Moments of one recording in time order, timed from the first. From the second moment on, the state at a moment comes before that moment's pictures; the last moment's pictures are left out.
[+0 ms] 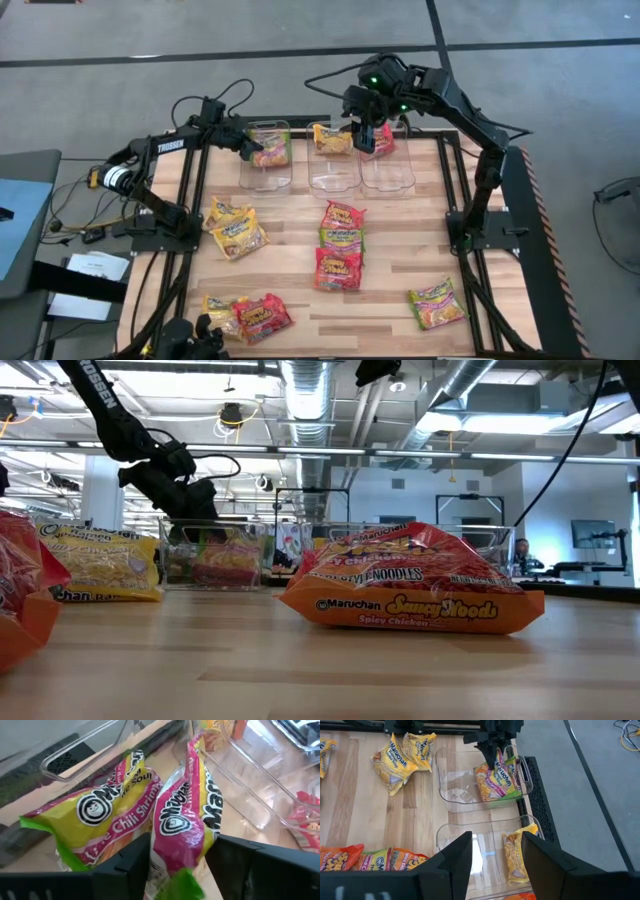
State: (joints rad) left arm 1.17 1.51 0.74 -0.03 0.64 0.08; right arm -0.41 1.82 2.35 -1.29 -0.08 -0.32
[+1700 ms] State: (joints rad) left arm 0.90 0.80 0.75 -0.04 0.76 -0.28; right arm -0.18 1.82 2.28 -1.57 -0.19 0.05
